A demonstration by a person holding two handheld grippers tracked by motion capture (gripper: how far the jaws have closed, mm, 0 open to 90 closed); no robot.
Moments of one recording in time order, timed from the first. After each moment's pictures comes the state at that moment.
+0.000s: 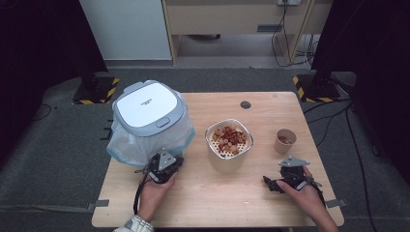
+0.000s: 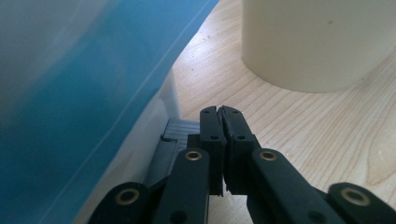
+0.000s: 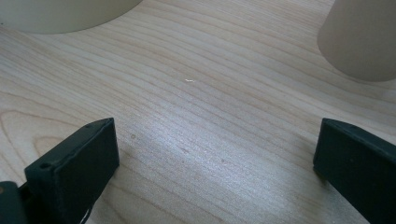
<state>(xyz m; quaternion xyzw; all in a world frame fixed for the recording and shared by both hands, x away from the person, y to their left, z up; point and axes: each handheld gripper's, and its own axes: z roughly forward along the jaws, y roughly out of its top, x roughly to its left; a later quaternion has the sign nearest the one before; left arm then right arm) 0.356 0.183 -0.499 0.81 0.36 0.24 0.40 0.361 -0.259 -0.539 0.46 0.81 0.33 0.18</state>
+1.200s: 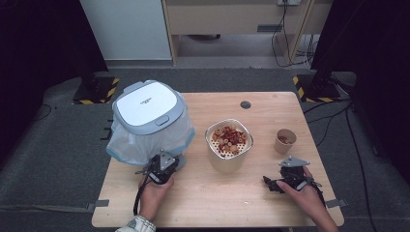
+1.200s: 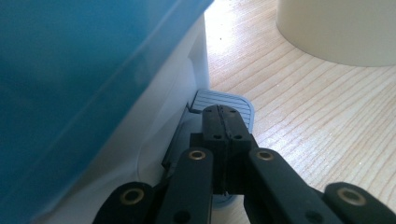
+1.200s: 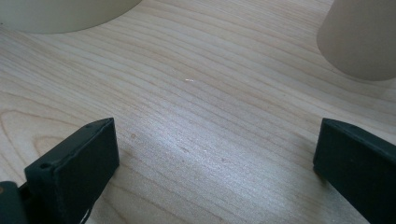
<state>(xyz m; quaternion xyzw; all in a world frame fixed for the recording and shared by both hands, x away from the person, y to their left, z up) 0.360 0.186 -0.516 0.80 0.40 0.26 0.36 0.360 -0.259 -0.539 0.46 0.80 0.33 0.19</state>
